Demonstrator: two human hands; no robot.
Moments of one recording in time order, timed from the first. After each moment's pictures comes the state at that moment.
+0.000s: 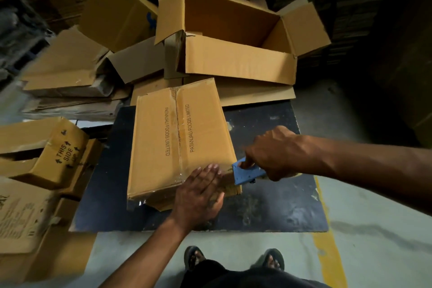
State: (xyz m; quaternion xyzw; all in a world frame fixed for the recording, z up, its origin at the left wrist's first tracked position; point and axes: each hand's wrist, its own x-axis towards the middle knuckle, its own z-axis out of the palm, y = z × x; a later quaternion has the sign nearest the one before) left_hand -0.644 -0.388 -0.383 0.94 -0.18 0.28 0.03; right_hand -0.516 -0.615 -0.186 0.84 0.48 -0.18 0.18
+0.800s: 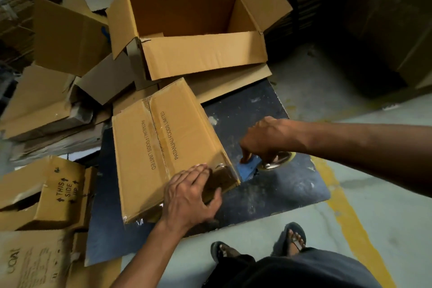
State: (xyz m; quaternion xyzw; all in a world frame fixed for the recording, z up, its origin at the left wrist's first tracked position) left_hand -0.628 -0.403 -0.316 0.98 -0.15 0.12 0.03; right_hand -0.489 -0.646 -0.232 0.84 0.47 -0.25 0.12
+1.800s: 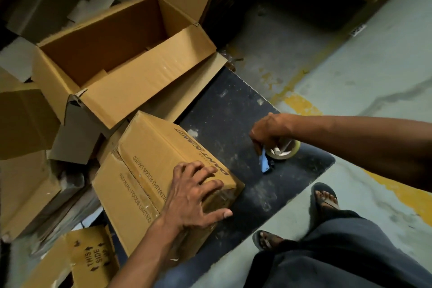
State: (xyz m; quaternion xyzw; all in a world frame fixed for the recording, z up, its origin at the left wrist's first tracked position) left_hand -0.518 -0.406 -0.306 0.88 -0.46 -0.09 -0.02; right_hand -0.436 -0.700 -0.387 0.87 0.29 -0.40 -0.04
